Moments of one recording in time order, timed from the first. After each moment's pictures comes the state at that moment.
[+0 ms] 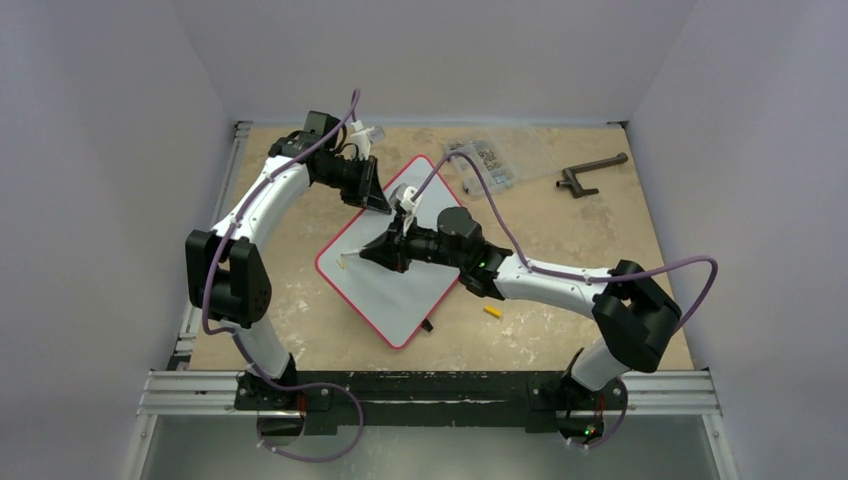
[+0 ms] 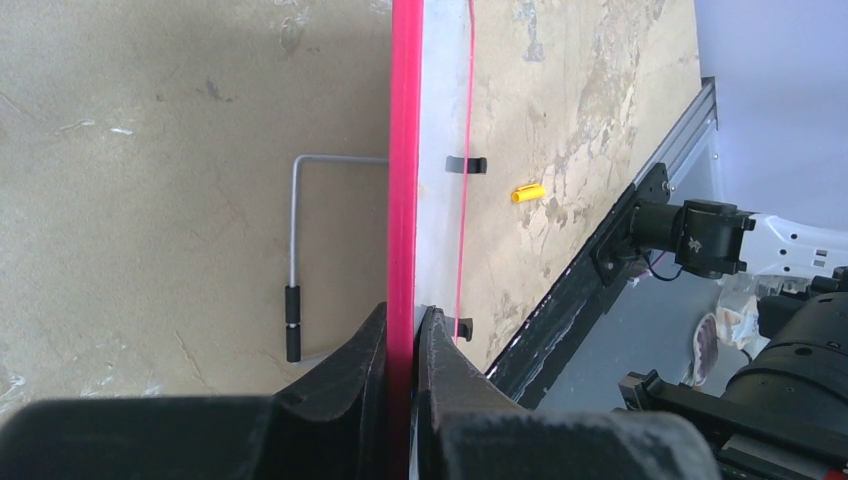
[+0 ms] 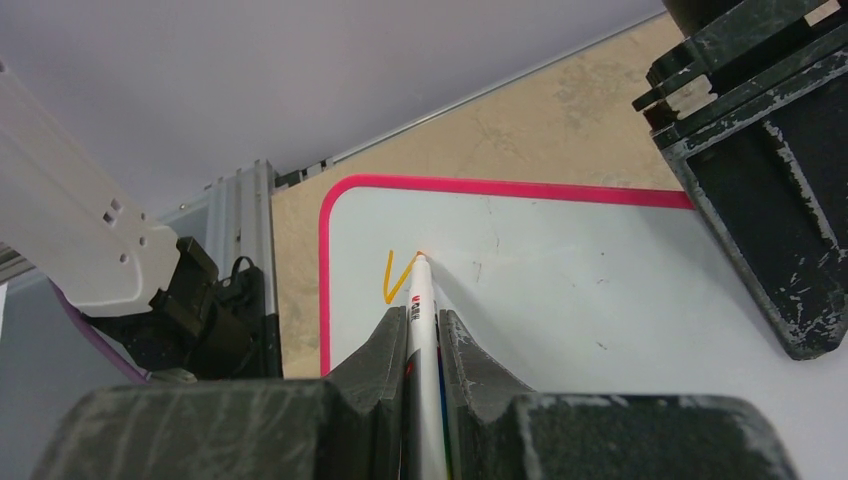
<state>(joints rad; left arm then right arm) -0.25 1.76 1.58 -0.87 0.72 -0.06 0.92 1.56 0.94 0.54 -0.36 0.27</state>
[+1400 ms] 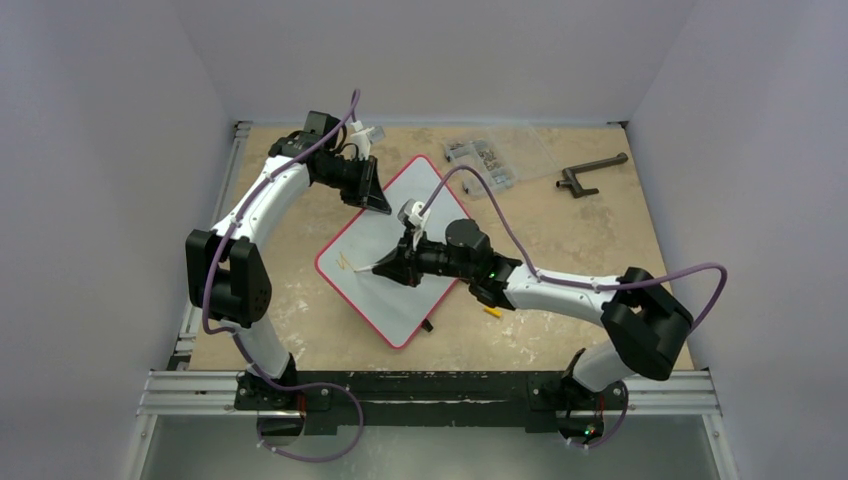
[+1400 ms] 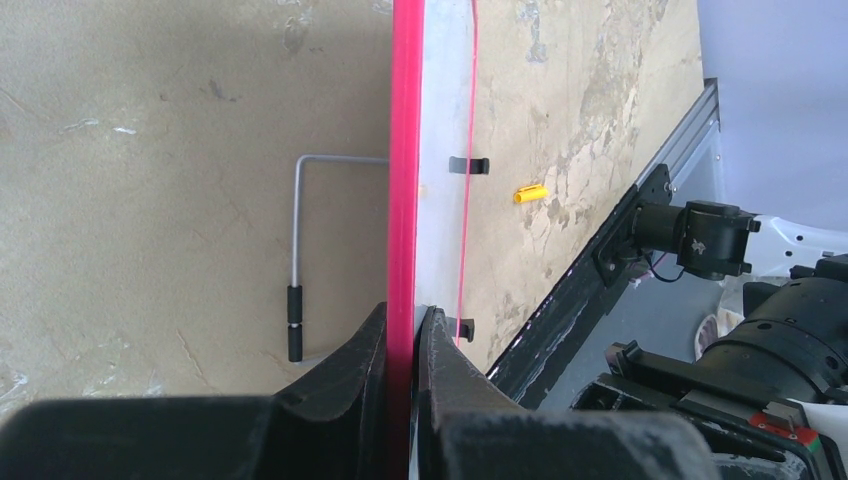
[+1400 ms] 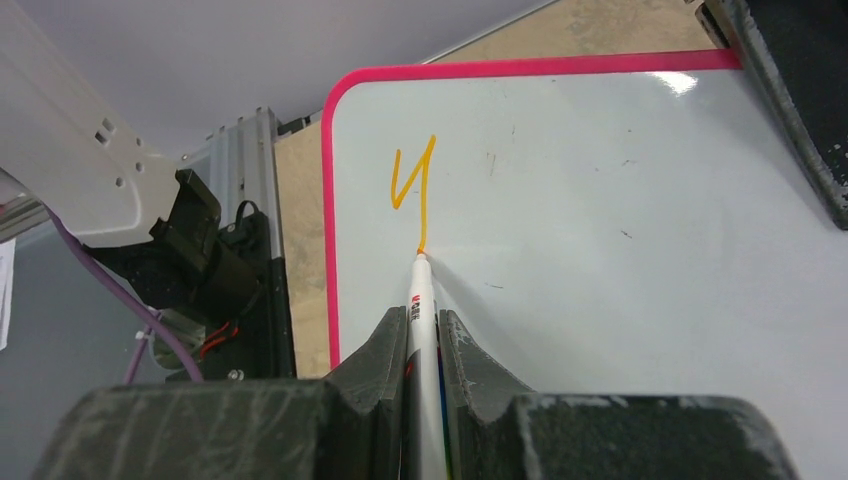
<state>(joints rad) -0.25 1.76 1.58 -0.87 0.71 -0.07 0.92 1.50 0.83 0.52 -0.37 0.26</state>
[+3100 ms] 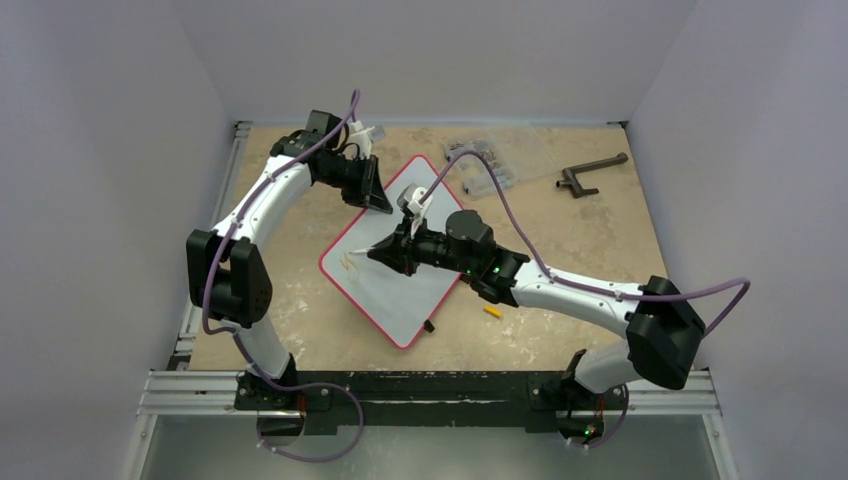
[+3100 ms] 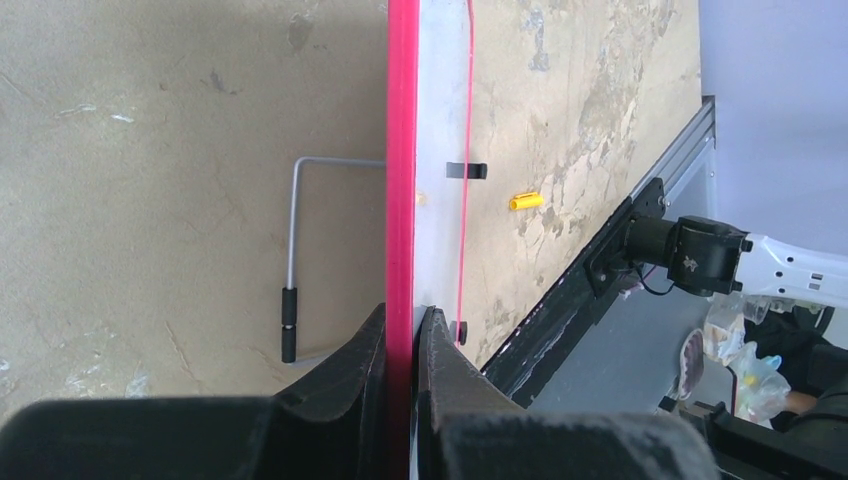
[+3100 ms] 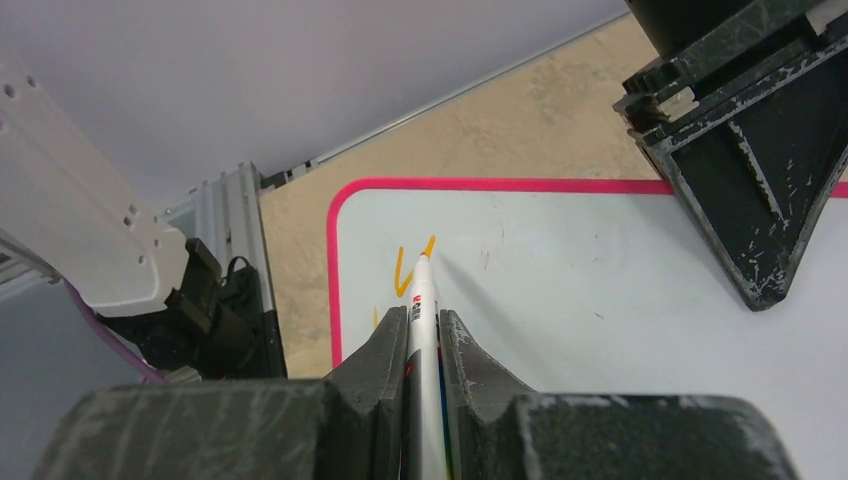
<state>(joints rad) -0.26 1.76 1.59 -0.88 0.68 -0.12 0.96 1.42 0.94 0.39 -0.26 0.24</state>
